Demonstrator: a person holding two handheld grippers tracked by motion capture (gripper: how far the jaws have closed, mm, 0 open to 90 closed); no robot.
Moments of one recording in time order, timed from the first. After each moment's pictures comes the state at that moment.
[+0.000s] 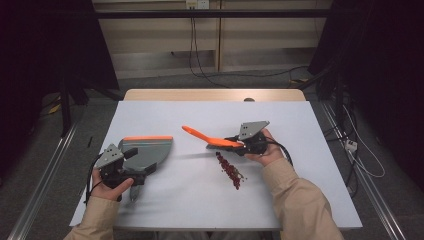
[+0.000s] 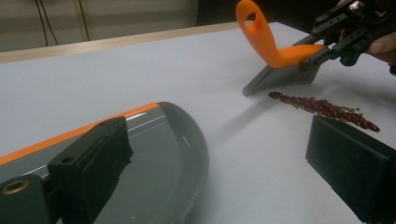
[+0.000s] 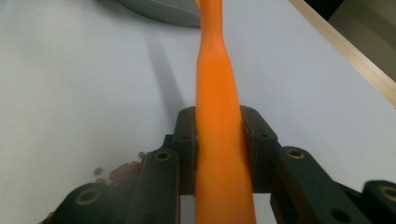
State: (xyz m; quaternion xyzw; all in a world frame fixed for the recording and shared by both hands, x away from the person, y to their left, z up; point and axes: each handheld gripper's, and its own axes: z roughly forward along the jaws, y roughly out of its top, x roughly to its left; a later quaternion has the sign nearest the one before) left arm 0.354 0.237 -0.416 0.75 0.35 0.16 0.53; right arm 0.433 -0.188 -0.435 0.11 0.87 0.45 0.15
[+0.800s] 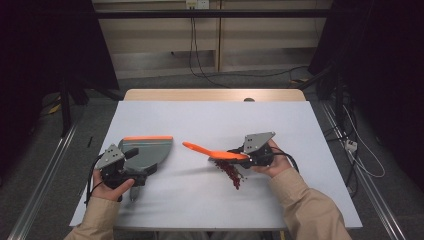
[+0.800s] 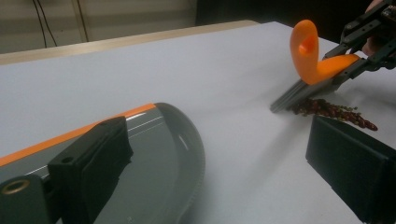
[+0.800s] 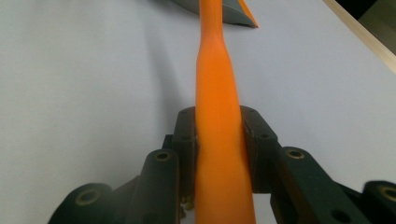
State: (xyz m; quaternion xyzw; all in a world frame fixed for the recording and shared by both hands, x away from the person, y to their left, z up) left arm 0.352 0.235 -0.415 0.76 0.35 0.16 0.53; right arm 0.394 -0.194 -0.431 0.08 0.88 0.45 0.13
